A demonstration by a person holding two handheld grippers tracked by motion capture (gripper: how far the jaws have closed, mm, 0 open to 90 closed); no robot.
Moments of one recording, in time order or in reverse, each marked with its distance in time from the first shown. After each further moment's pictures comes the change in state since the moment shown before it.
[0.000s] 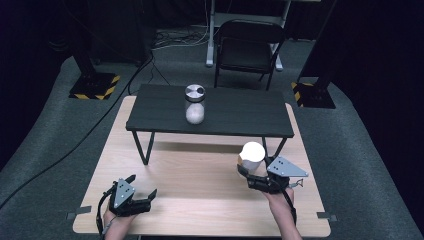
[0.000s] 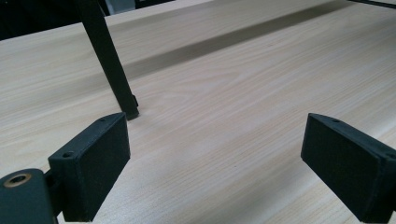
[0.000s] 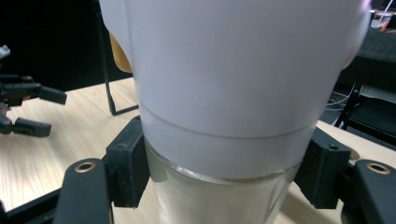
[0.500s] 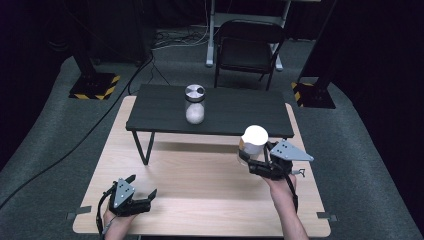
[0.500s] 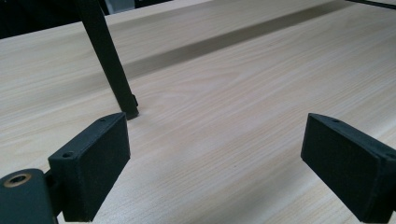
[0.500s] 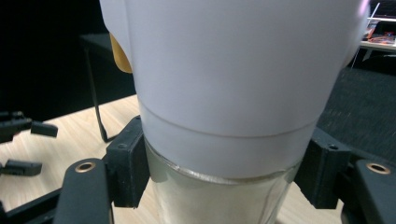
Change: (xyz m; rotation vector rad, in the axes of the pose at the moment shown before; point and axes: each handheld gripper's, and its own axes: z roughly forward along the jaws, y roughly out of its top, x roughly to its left) left arm 0.001 0.000 0.000 0.001 -0.003 -0.003; right arm -0.009 0.042 0.006 -0.018 -0.030 0.035
